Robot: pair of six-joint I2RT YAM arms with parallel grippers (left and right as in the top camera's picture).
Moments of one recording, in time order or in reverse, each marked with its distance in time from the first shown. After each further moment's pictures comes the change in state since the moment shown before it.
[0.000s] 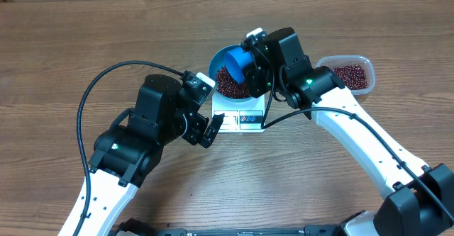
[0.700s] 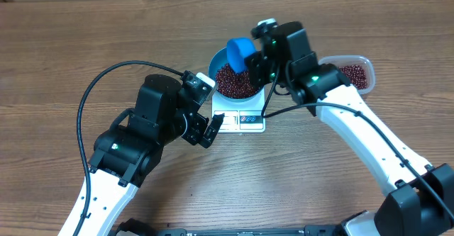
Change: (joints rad) left arm 0.000 0.000 0.000 0.000 0.000 0.000; right arm -0.051 0.000 0.000 0.081 -0.023 0.195
